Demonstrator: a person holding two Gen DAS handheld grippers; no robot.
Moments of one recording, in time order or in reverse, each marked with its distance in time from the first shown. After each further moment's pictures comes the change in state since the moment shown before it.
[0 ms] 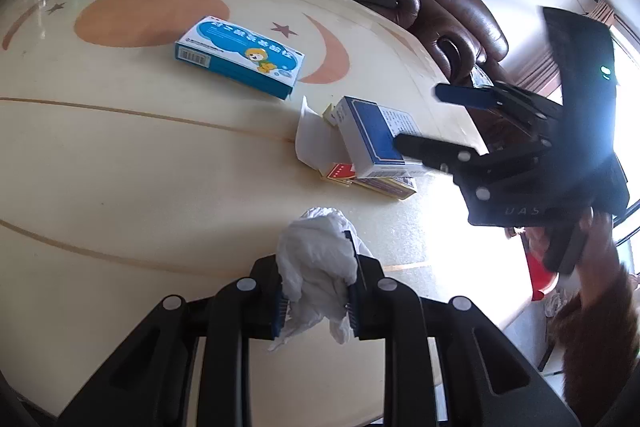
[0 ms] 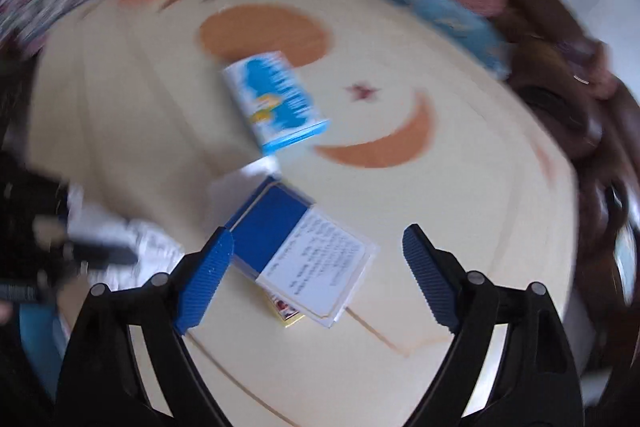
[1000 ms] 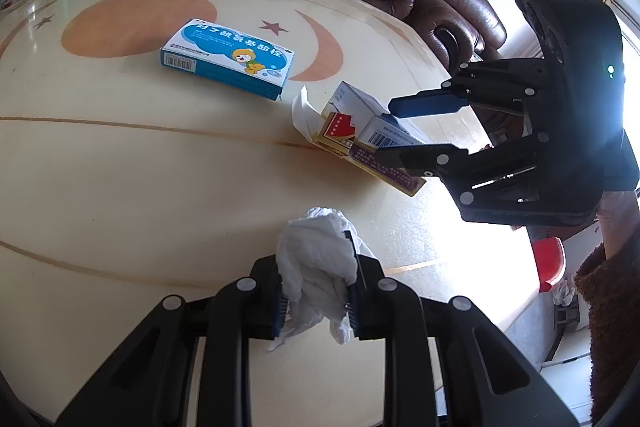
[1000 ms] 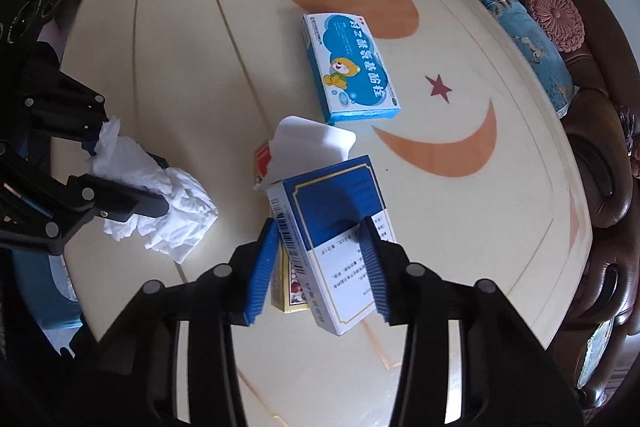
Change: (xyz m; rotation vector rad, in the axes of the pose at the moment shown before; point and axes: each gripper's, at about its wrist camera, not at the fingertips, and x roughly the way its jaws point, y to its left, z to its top) left arm 0.006 -0.005 0.004 0.044 0.024 0.010; right arm 0.015 0.028 0.006 -0.281 0.145 0.062
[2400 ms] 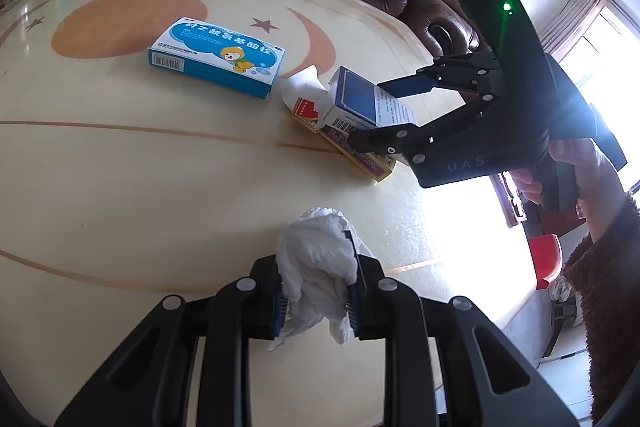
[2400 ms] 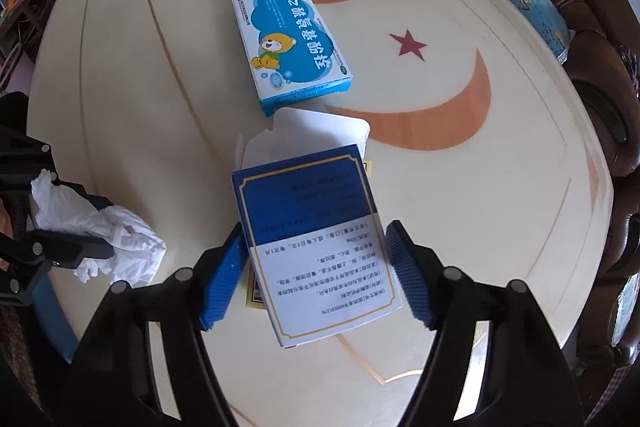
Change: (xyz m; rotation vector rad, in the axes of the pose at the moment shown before) left arm 0.003 0.001 0.002 0.017 0.008 -0.020; right arm 0.029 -0.045 0.004 0.176 0.056 0.051
